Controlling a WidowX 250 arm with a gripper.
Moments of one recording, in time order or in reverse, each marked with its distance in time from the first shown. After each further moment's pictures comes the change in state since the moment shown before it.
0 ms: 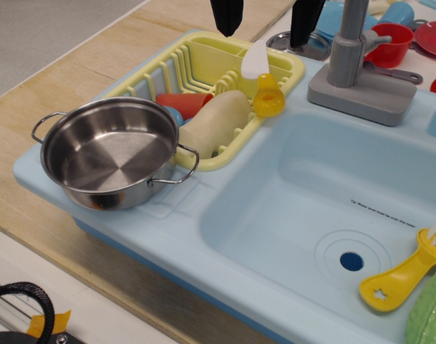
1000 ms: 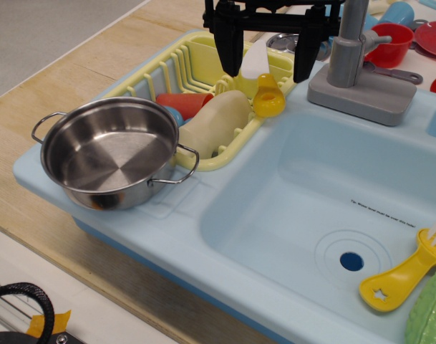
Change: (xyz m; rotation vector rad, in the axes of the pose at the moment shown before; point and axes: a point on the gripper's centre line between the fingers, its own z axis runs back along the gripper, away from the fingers) arm 0.008 -0.003 -0.047 -0.019 -0.044 0.147
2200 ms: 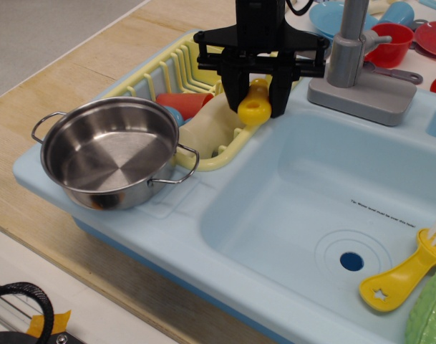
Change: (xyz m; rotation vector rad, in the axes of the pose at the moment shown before) arm -0.021 0.011 -0.011 0.031 -0.074 -0.030
